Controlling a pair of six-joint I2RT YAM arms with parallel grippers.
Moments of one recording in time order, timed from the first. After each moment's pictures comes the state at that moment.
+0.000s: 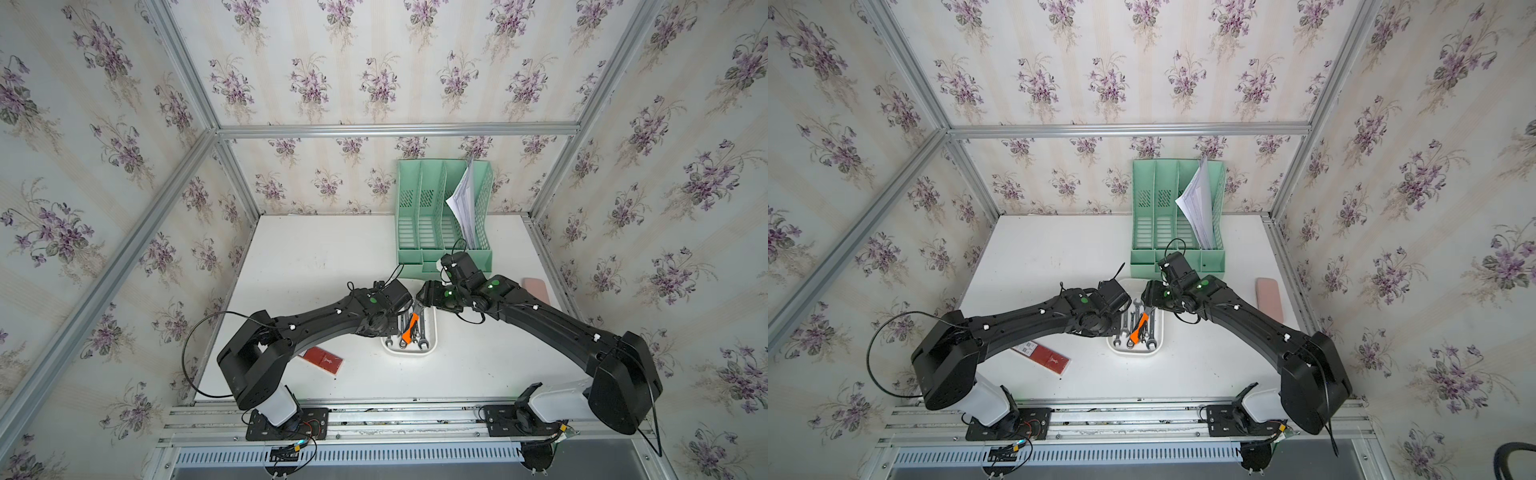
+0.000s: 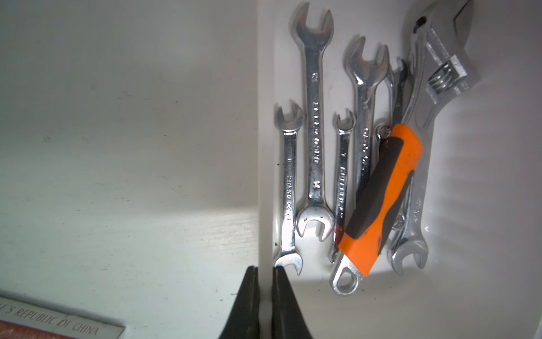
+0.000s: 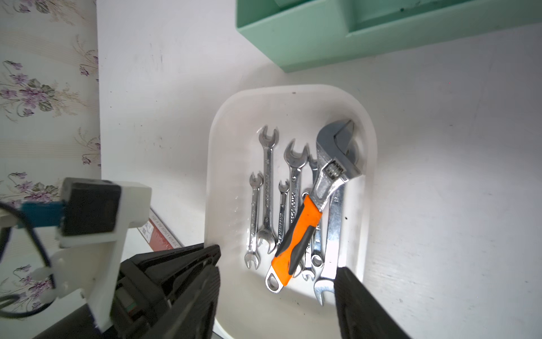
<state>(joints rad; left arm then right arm) -0.88 1.61 1.08 -0.75 -0.16 -0.86 0.67 1.41 1.02 -0.57 -0.17 0.75</state>
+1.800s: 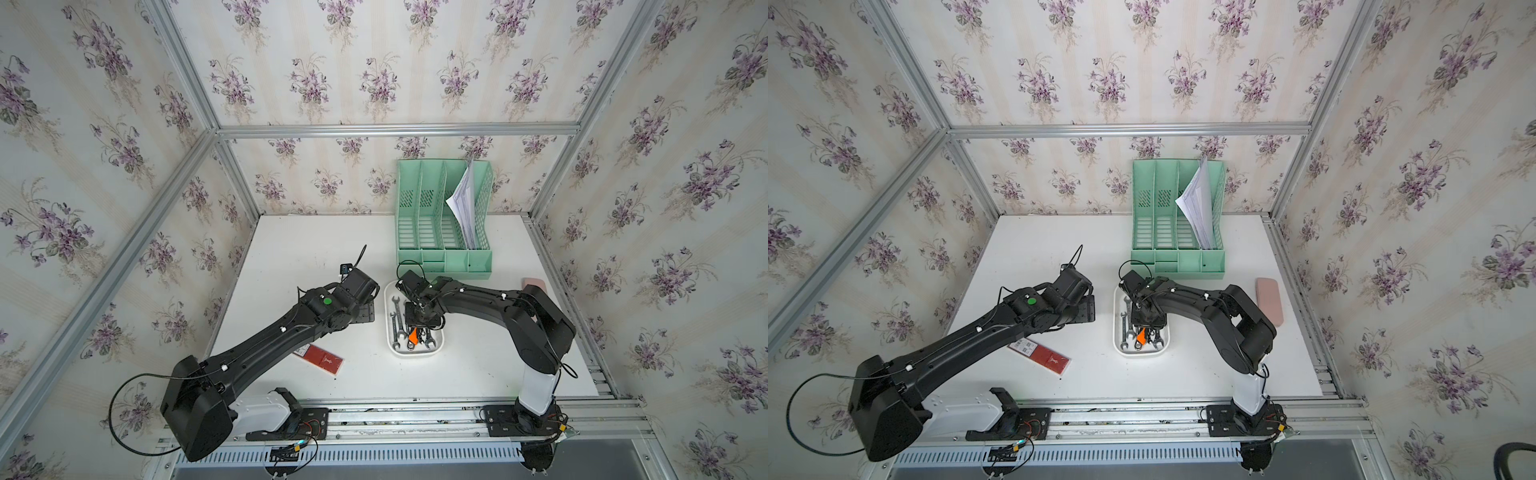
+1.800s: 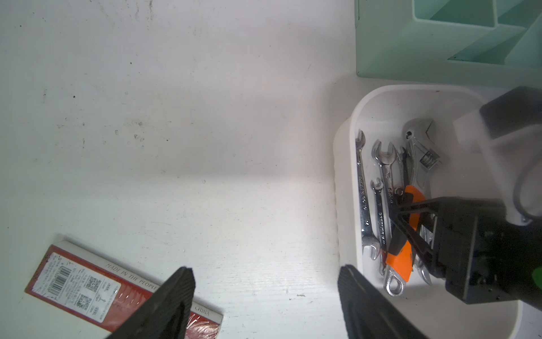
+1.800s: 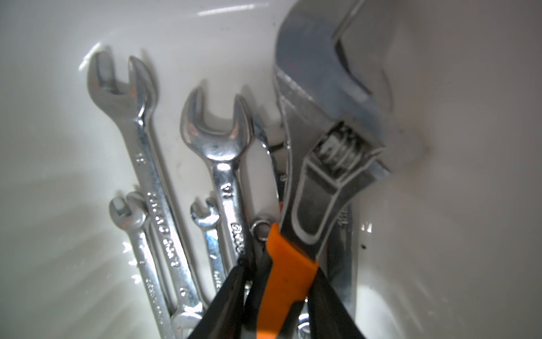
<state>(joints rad) -0.72 1.27 1.01 -0.83 -0.29 -0.72 0.82 1.87 1.20 -0.71 0.05 0.82</state>
